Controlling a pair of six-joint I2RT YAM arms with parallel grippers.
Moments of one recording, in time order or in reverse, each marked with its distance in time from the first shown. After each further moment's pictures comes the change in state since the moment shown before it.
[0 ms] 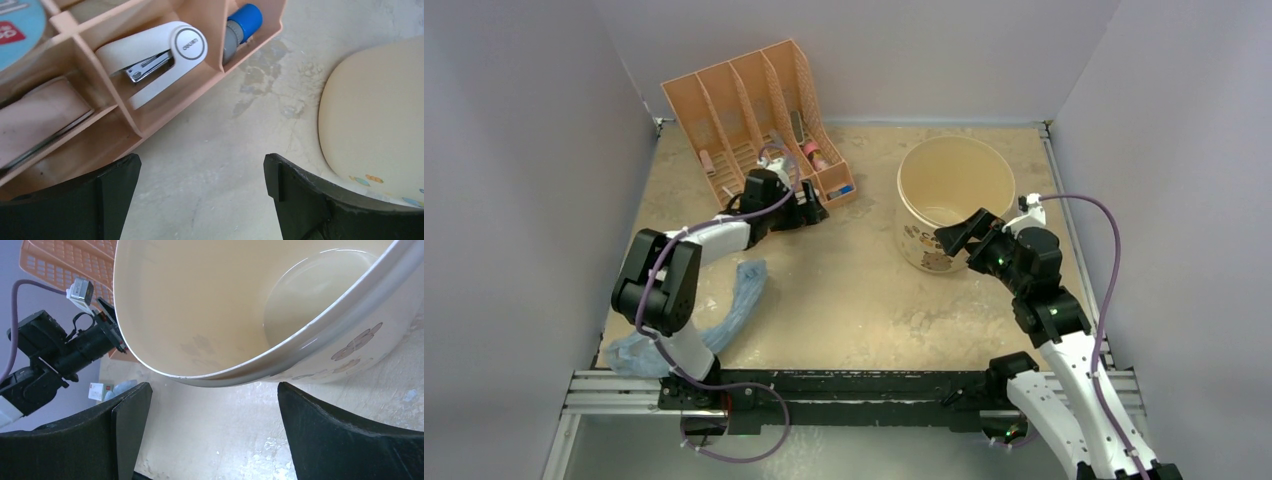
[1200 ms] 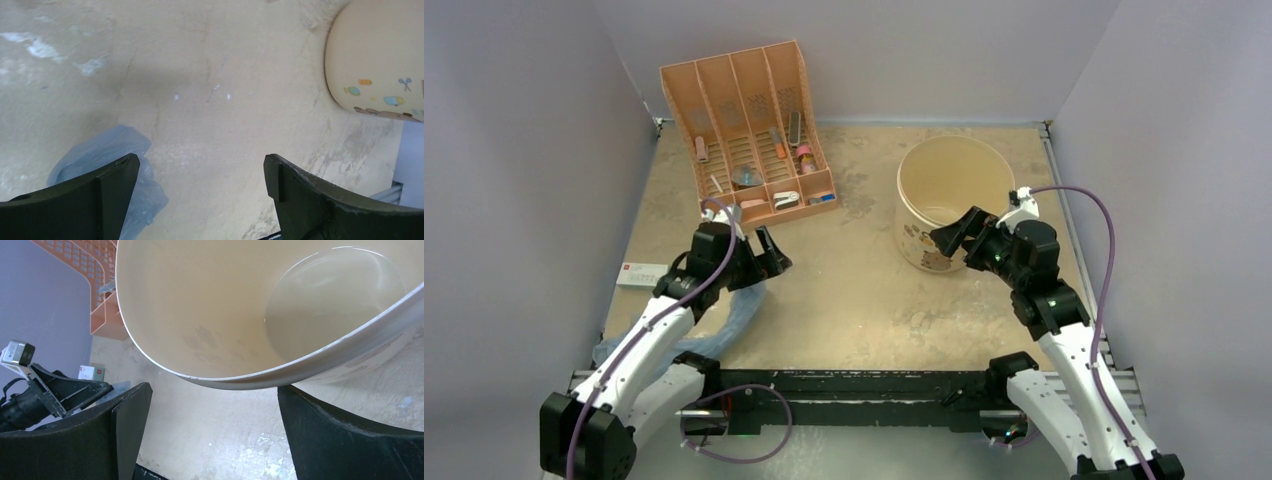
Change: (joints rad) left arm 0.045 -0.798 -0.346 -0.531 -0.024 -0.134; right arm 0.000 0.049 0.035 -0.013 -0.056 -0.072
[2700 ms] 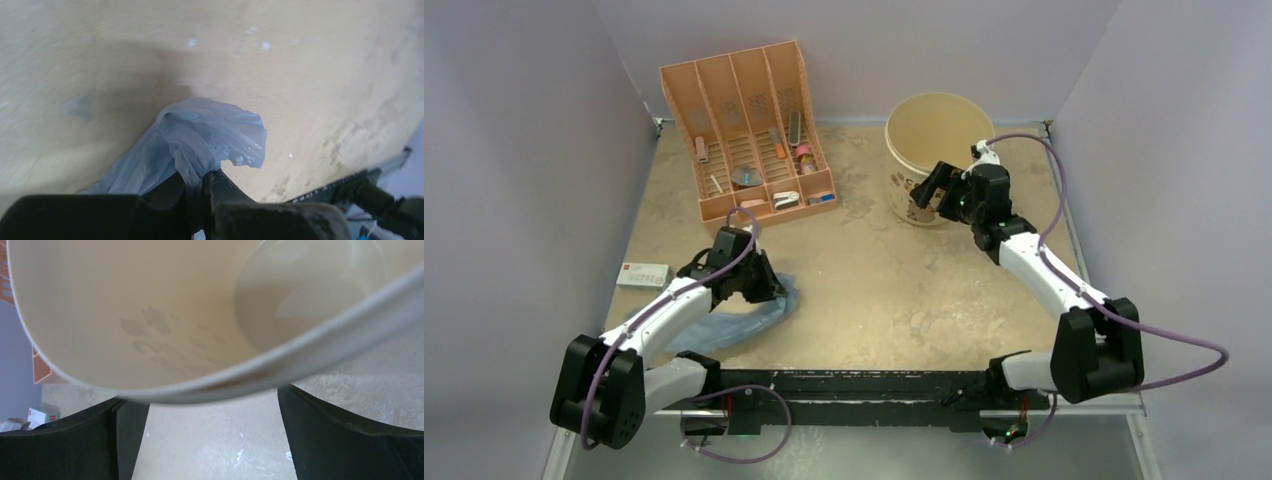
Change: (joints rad) left arm -0.024 0.208 -0.051 -0.050 0.045 -0.045; right arm 0.000 0.626 0.160 0.370 0.061 -0.065
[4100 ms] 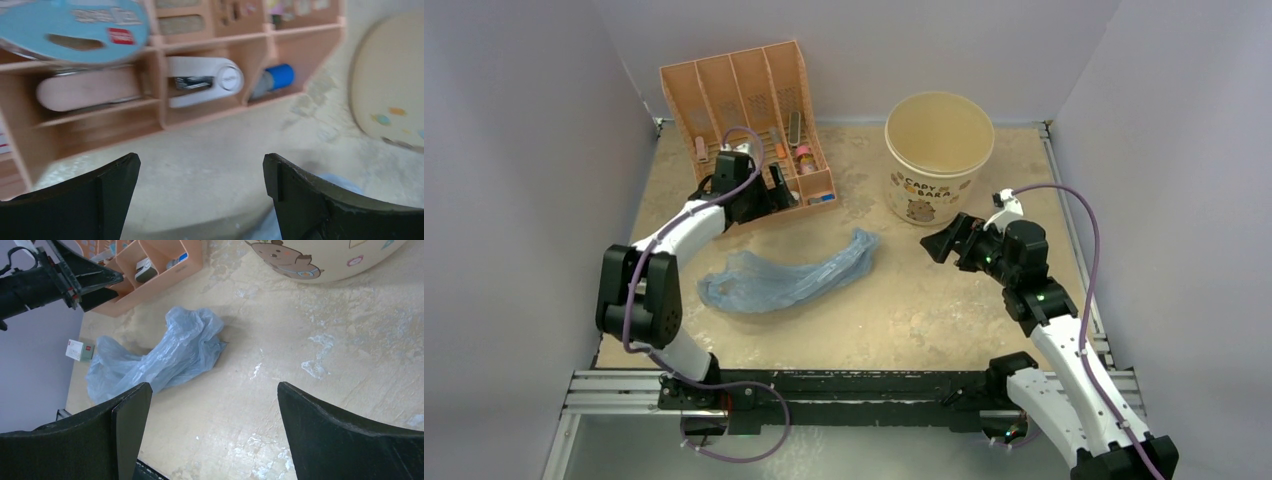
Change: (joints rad) left arm 0.129 0.462 0.520 0.222 -0.058 0.185; right arm -0.001 -0.571 -0.241 -0.249 -0.154 -0.015
